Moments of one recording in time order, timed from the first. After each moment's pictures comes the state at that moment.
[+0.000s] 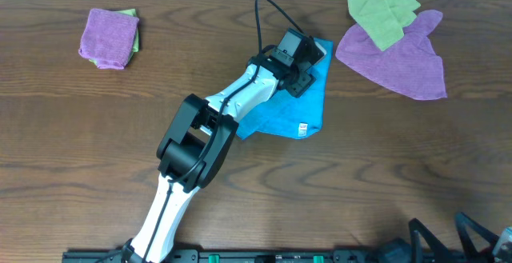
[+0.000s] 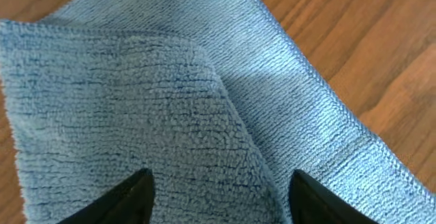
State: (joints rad) left arm -0.62 2.35 1.78 -0.38 0.12 0.22; right arm 0.41 0.19 1.21 -1.32 0.11 0.49
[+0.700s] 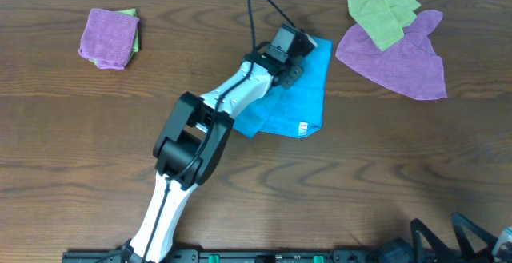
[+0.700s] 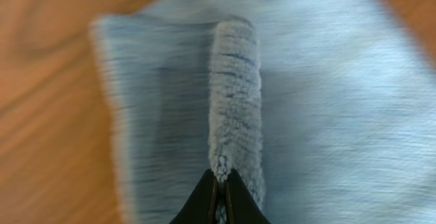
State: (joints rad) left arm -0.58 2.35 1.78 -0.35 -0.05 0.23; right arm 0.41 0.19 1.21 -1.32 0.11 0.49
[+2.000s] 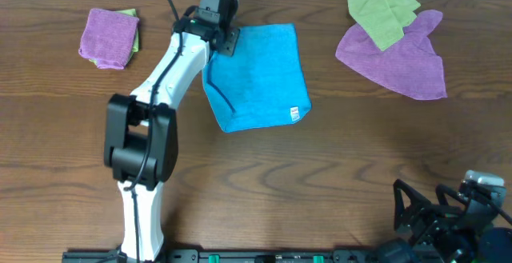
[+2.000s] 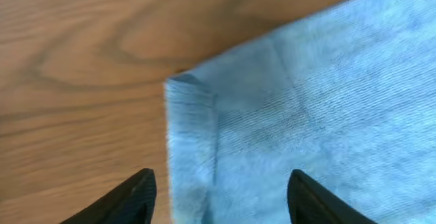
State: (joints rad) left arm -0.30 2.21 1.80 -0.57 -0.09 0.05; right arm 0.41 0.43 1.17 -1.31 0.20 0.53
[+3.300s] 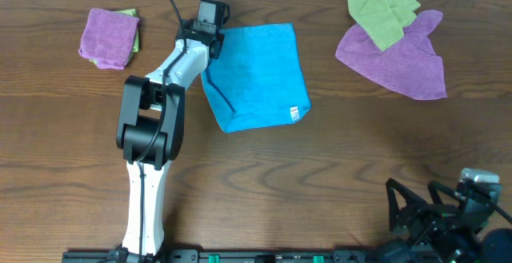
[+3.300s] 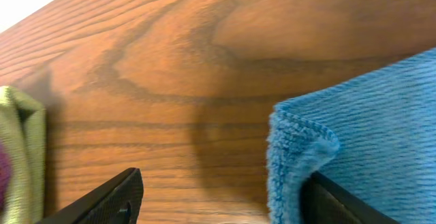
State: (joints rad) left arm -0.25 2.38 1.80 -0.34 -0.41 0.16; right arm 0.41 0.43 1.17 -1.27 0.12 0.53
